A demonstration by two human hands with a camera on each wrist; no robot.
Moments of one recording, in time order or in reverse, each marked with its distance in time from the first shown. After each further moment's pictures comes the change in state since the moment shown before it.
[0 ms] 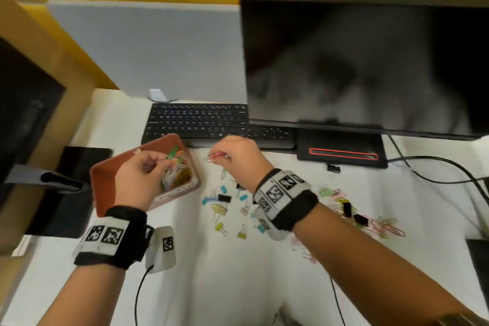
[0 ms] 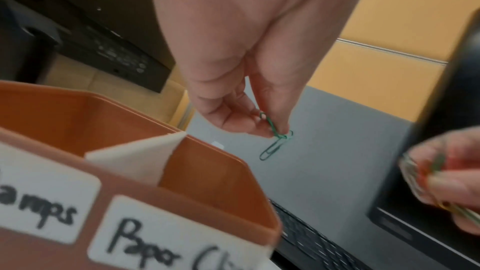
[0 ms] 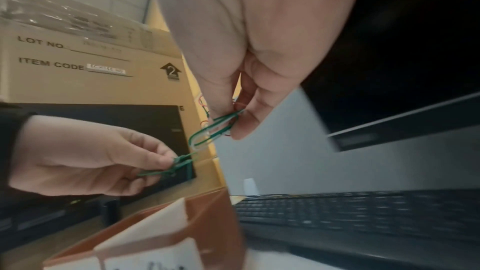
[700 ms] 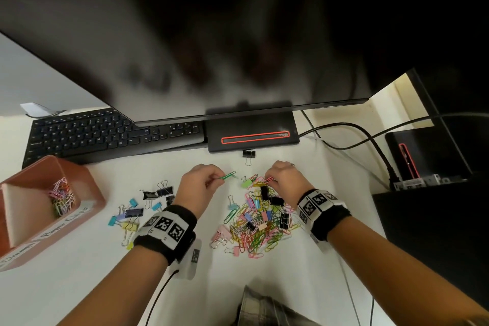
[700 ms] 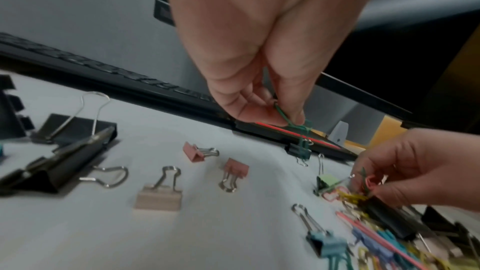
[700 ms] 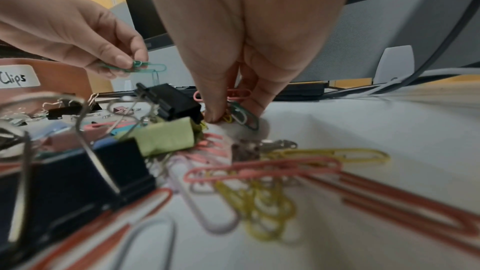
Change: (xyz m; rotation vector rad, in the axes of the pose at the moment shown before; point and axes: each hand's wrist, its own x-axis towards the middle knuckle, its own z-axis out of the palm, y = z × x) left_hand -0.089 0.072 0.236 0.172 -0.590 0.353; right_hand -0.180 0.229 -0.098 -0.354 -0.117 0.492
